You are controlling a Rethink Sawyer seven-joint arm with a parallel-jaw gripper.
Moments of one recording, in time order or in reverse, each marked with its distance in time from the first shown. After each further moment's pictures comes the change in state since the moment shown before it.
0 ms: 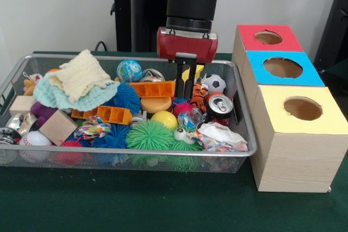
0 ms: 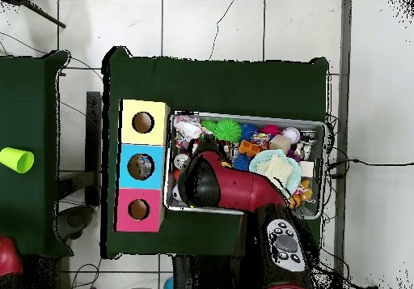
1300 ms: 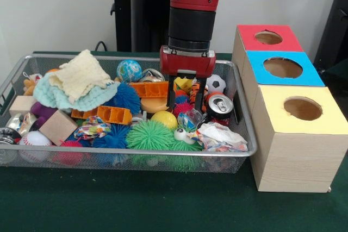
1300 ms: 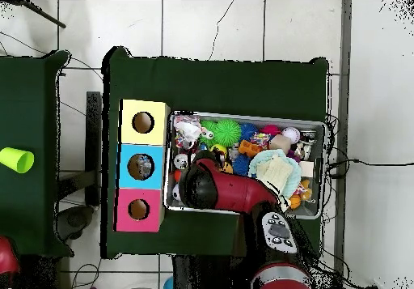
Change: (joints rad) arm 0.000 0.096 0.000 0.008 0.000 0.000 0.000
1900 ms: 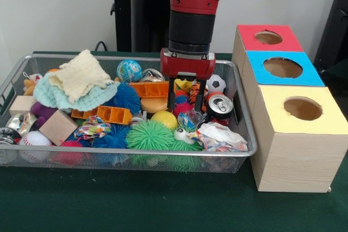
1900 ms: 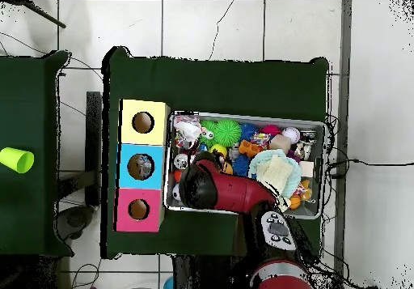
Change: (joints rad) arm 0.000 0.016 0.000 0.000 0.000 0.000 0.000
